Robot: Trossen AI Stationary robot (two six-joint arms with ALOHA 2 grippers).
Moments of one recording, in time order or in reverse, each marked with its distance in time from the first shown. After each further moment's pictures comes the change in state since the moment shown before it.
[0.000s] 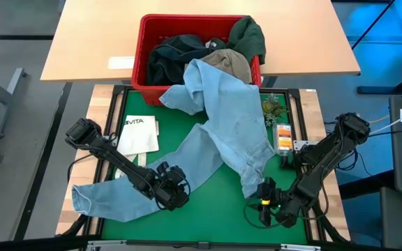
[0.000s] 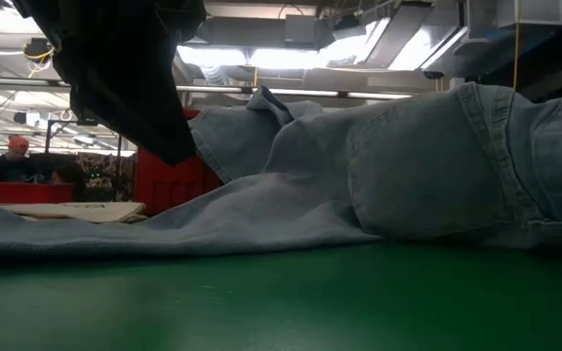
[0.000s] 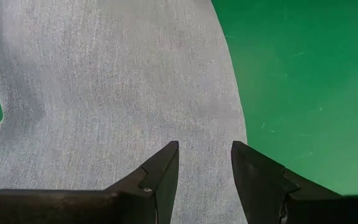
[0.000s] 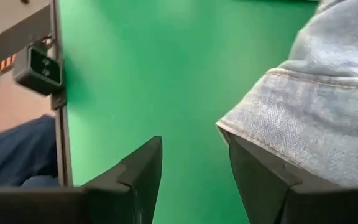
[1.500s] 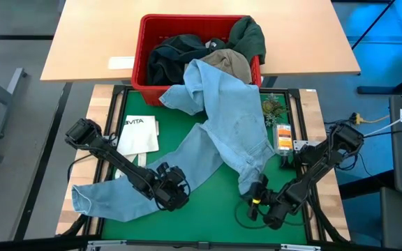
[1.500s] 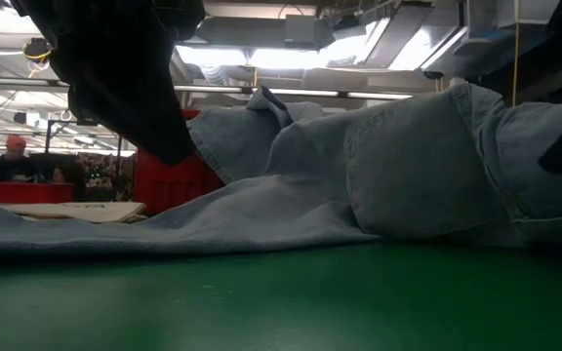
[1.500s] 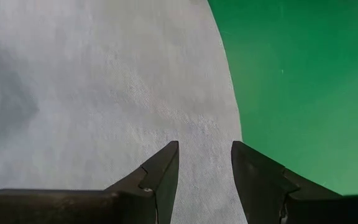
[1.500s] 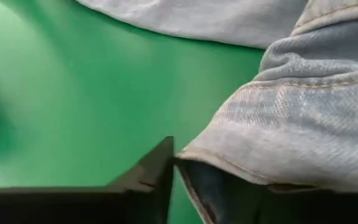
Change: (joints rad) left arm -0.005 0.000 0.000 0.001 0.017 0.000; right arm -0.058 0.176 -0.001 0.097 0.208 -0.055
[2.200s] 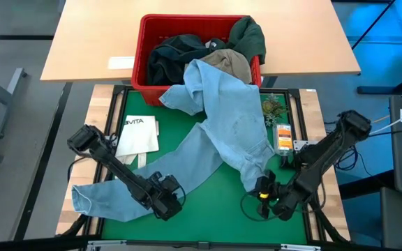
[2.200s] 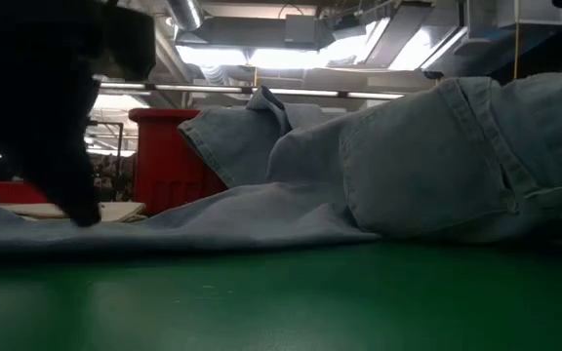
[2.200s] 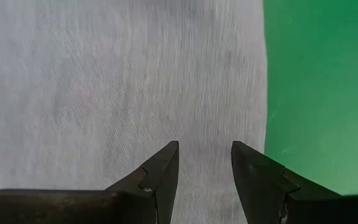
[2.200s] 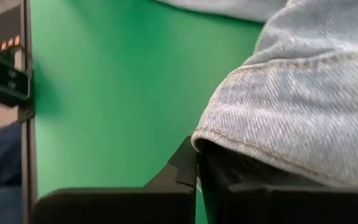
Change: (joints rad) left arm -0.089 0.089 0.002 -0.092 0.129 -0.182; right arm -0.001 -0.261 0.002 -0.219 -0.225 -0.026
